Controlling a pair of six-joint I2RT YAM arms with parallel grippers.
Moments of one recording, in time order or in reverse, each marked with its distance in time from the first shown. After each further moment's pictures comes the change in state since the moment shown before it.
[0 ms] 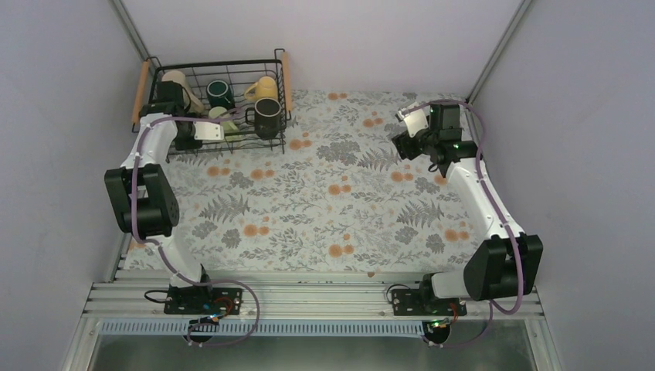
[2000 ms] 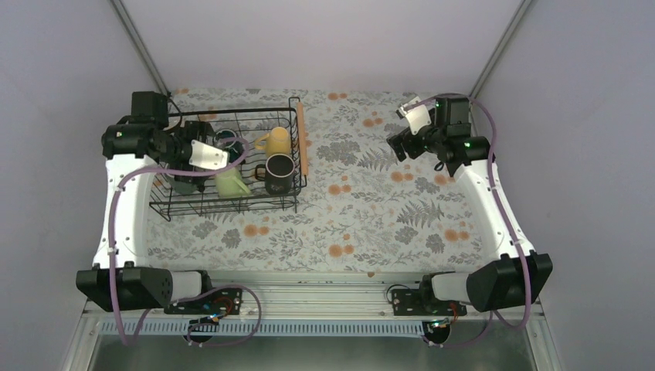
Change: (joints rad) left arm -0.084 -0.560 -0.024 -0.461 0.318 0.132; right arm 0.026 -0.068 0.134 -0.202 -0.049 -0.008
